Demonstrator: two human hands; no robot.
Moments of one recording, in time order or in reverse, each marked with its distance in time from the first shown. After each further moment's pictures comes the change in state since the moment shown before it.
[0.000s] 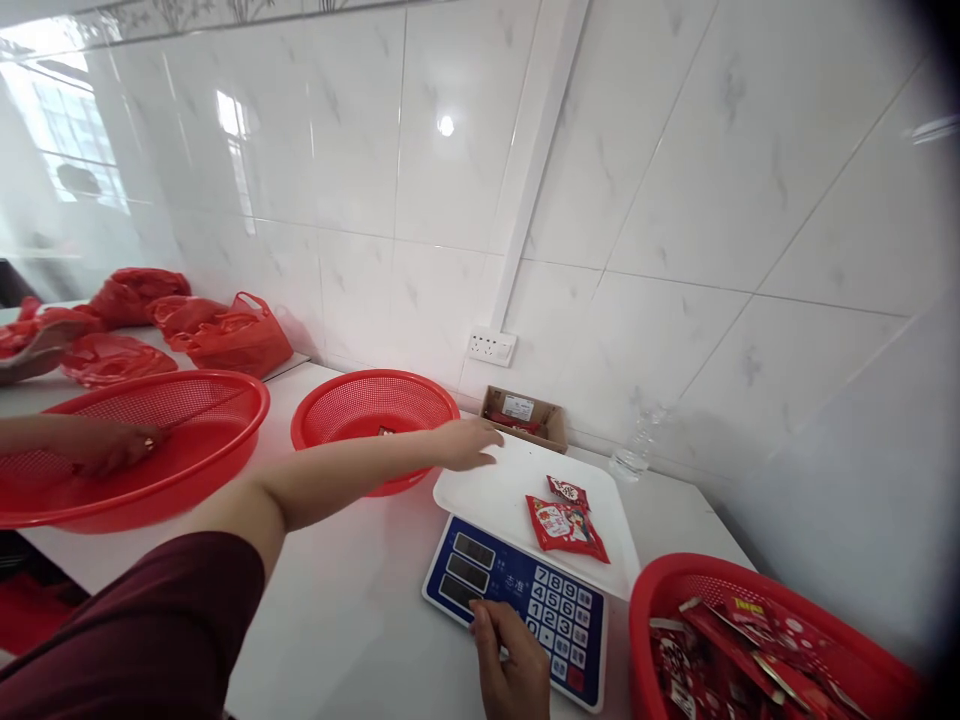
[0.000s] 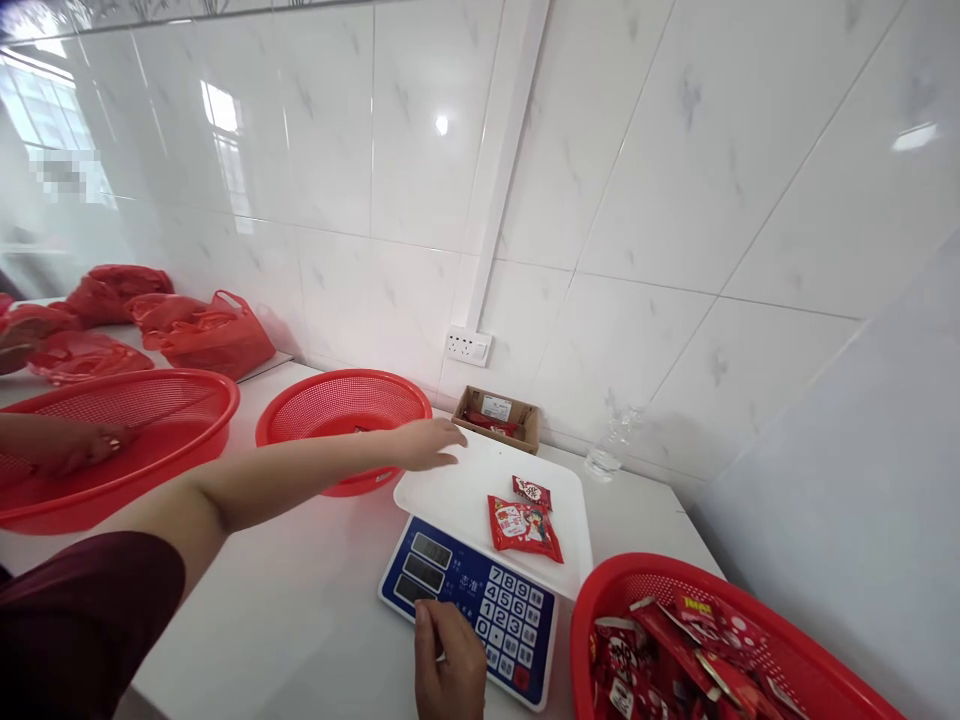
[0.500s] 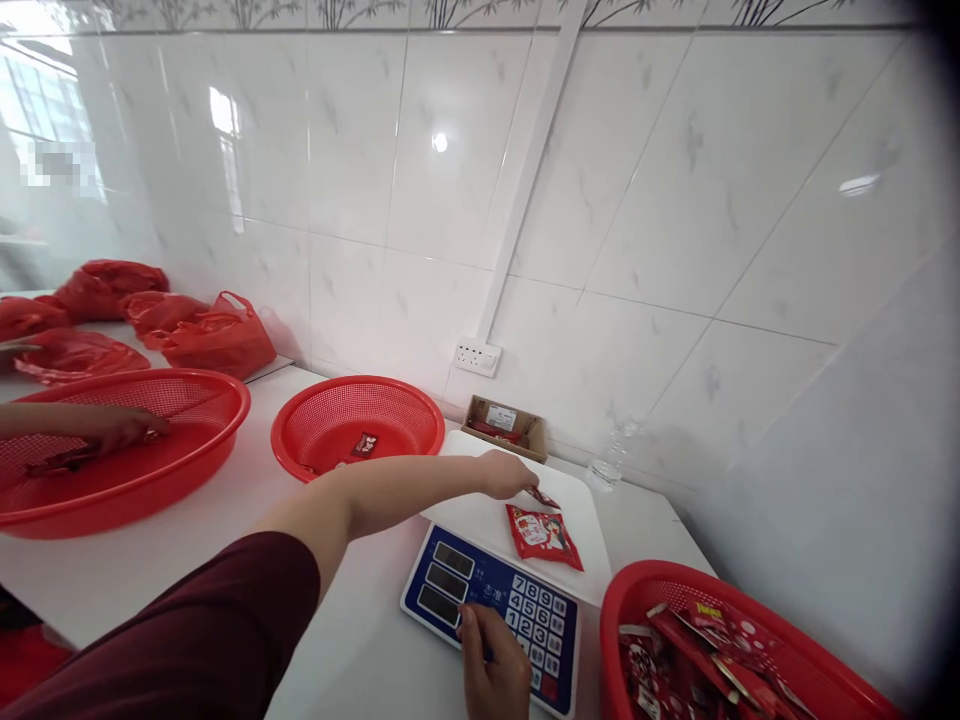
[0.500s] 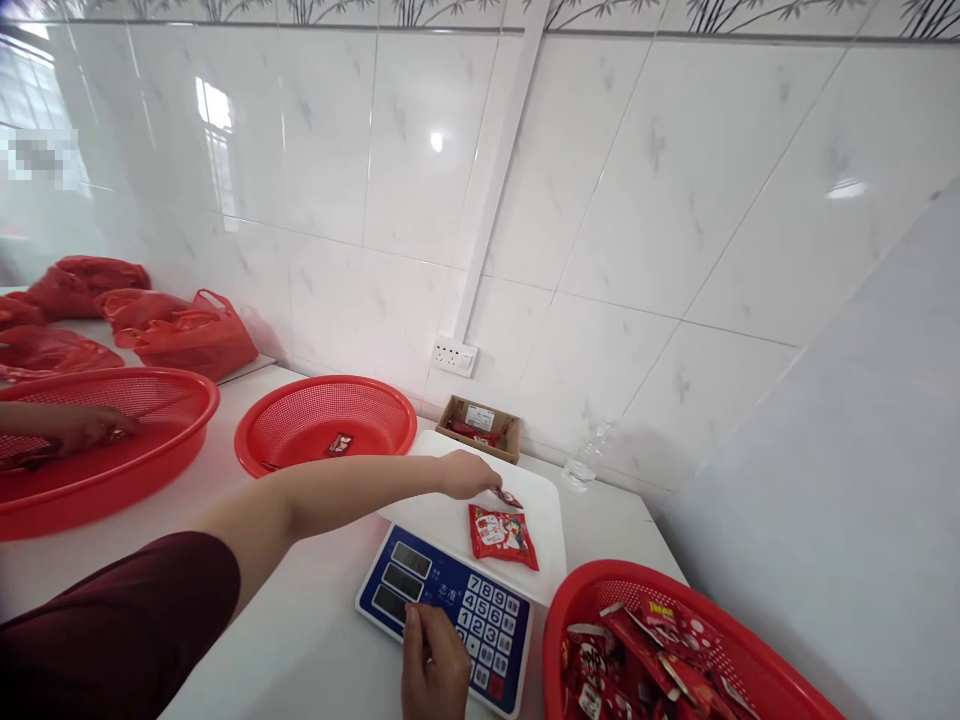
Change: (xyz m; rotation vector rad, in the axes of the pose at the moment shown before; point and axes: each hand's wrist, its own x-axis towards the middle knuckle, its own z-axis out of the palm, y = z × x) left_hand 0.074 0.053 0.028 0.087 -0.102 0.168; right_hand 0.001 0.016 -0.001 -0.043 0.036 0.032
